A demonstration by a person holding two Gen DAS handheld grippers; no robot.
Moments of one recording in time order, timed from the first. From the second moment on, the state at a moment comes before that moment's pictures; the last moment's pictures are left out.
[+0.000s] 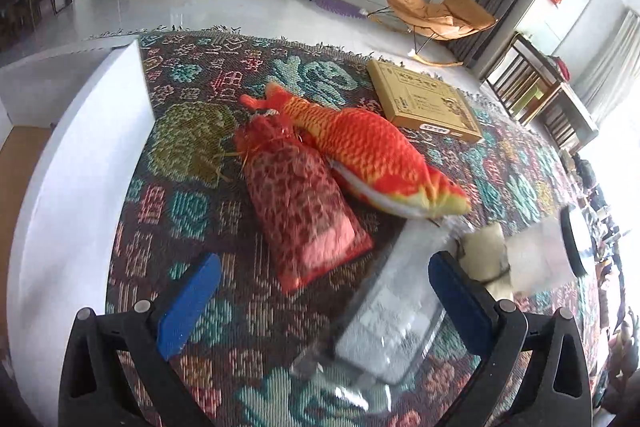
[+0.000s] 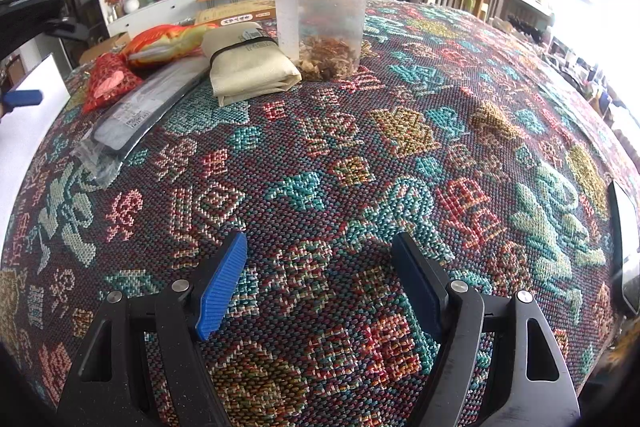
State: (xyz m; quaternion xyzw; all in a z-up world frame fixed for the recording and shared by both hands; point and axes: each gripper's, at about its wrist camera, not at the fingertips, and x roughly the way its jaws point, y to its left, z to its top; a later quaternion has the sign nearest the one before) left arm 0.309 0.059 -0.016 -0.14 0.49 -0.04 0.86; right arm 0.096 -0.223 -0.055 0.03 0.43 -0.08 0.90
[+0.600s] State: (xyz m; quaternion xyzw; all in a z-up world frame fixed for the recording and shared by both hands) left arm 0.231 0.055 -0.029 -0.05 0.51 -0.05 0.86; right arm 0.100 -0.224 -0.059 0.03 0.43 -0.08 0.90
